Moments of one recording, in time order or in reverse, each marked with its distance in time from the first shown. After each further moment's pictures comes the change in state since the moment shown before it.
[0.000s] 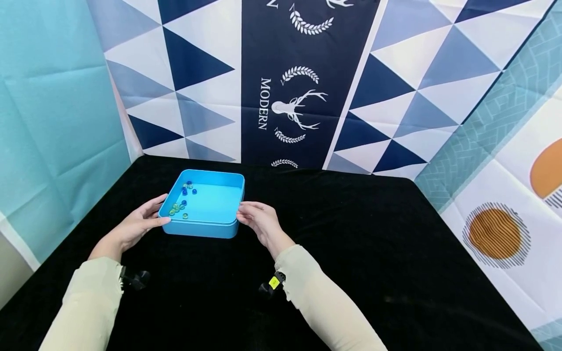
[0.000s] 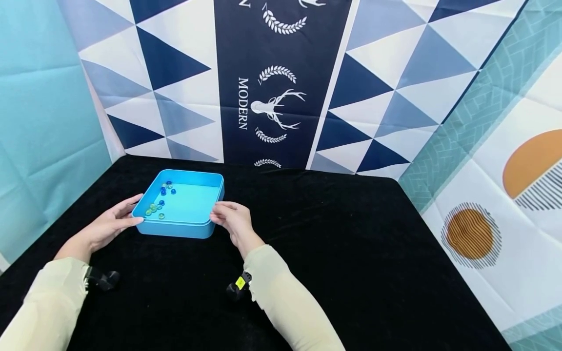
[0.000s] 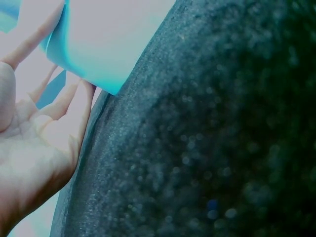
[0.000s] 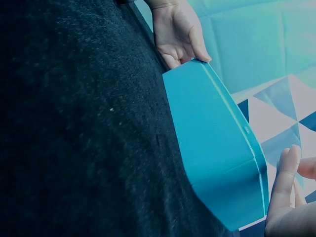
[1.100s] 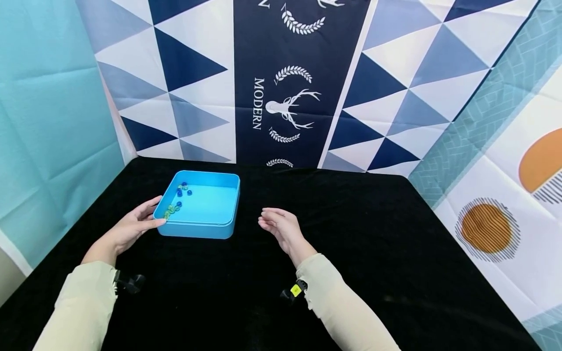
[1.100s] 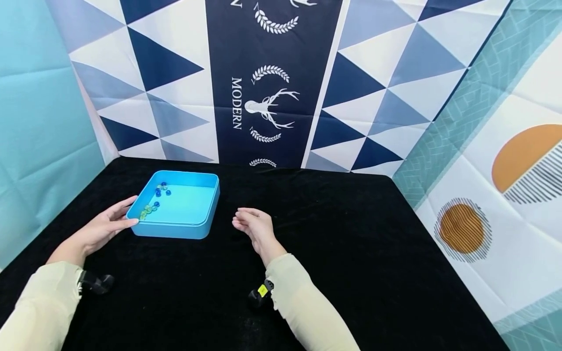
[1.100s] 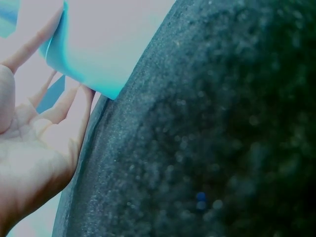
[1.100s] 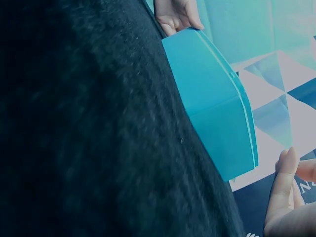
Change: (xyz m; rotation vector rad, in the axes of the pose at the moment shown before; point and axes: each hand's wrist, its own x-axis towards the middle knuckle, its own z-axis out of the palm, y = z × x) left_hand -0.004 0.005 0.003 -0.012 -0.008 -0.028; right_hand -0.015 -0.002 -0.059 0.058 0.030 -0.095
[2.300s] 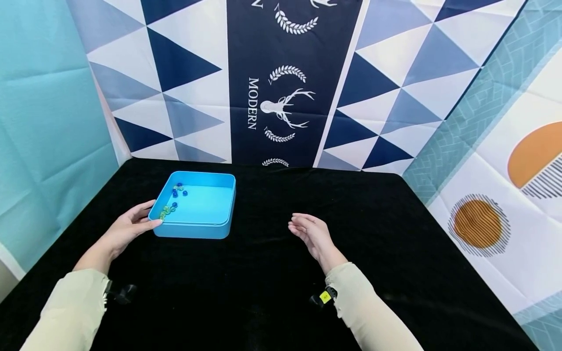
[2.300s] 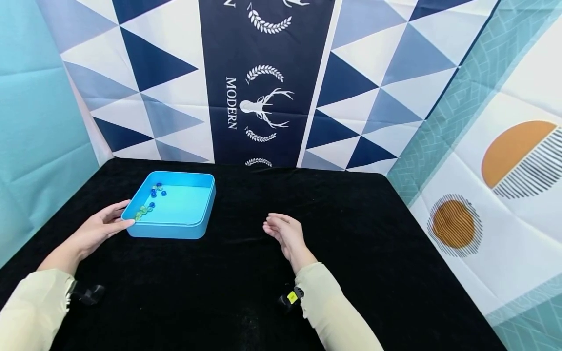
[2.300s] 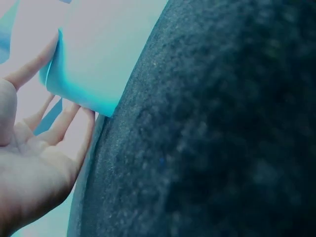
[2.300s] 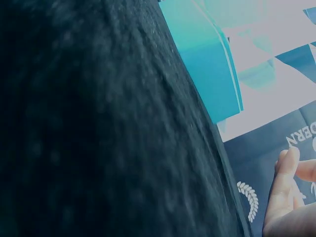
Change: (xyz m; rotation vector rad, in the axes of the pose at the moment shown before) left_hand -0.005 0.002 0.009 0.167 0.076 -0.021; right_hand -0.019 -0.021 -0.073 0.011 0.100 -0.054
